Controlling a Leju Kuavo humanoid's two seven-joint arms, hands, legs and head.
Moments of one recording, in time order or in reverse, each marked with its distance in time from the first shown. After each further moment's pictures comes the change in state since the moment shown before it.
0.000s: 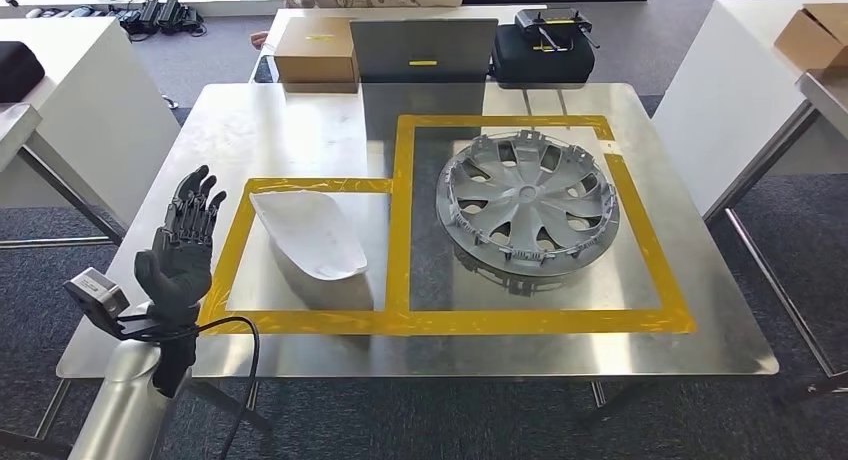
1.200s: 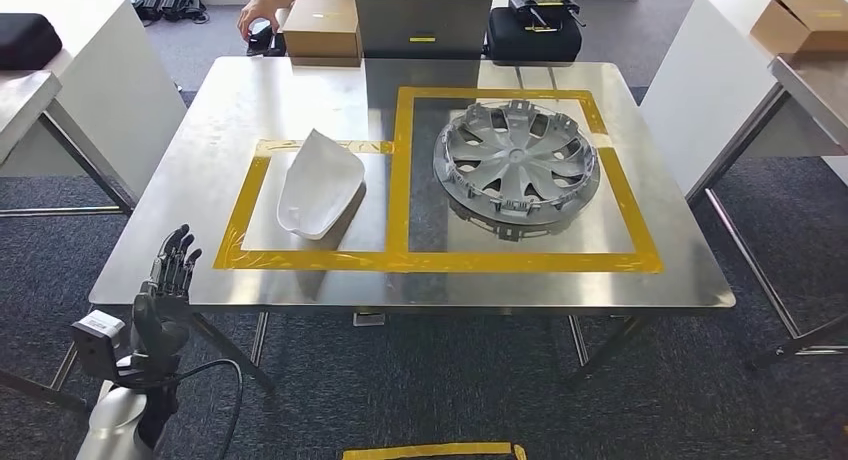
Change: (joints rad) left arm 0.154 -0.005 0.141 0.072 -0.090 0.053 -0.003; right arm -0.005 -0.007 0.001 0.000 0.023 -0.008 -0.005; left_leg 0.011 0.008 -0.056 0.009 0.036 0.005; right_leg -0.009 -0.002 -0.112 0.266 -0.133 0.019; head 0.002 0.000
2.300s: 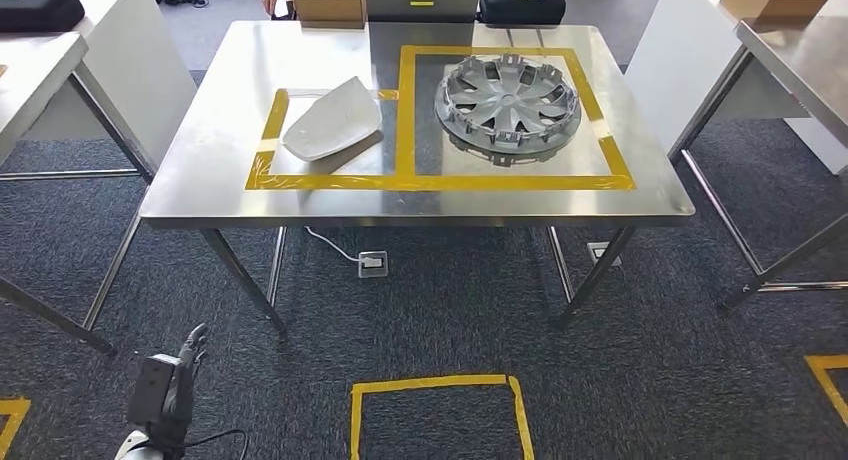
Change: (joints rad) left arm -0.049 0.026 0.050 0.644 -0.155 0.149 0.008; right arm -0.003 -0.006 -0.001 0.000 -0.023 -0.002 -0.014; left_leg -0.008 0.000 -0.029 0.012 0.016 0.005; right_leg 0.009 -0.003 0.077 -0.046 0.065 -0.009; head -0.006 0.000
